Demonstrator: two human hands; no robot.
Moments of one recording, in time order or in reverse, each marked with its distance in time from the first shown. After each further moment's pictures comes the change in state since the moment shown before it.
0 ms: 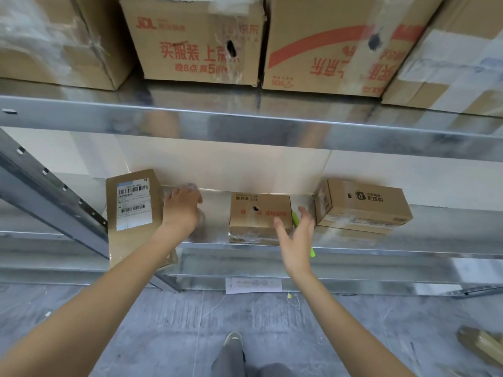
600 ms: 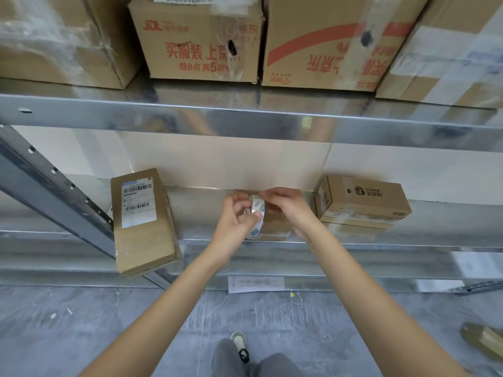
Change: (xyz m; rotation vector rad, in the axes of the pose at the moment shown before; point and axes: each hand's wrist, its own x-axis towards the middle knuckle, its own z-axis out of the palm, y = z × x) left_hand -0.094 0.110 -0.042 -1.426 -0.172 -0.084; right_hand 0.041 -0.073 -0.014 0.326 -0.480 0.196
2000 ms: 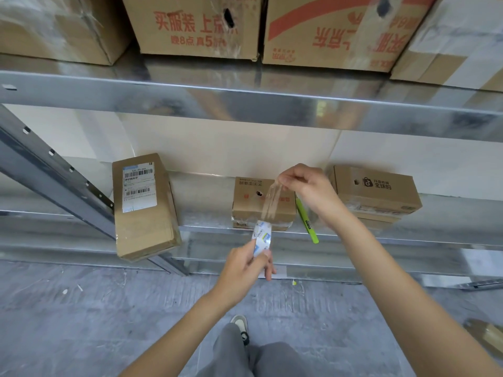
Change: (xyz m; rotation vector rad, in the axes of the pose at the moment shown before) left_hand -0.058 -0.069 0.008 0.170 -0.191 -0.009; right_hand -0.021 -0.036 -0.030 -0.364 -0.038 -0.227
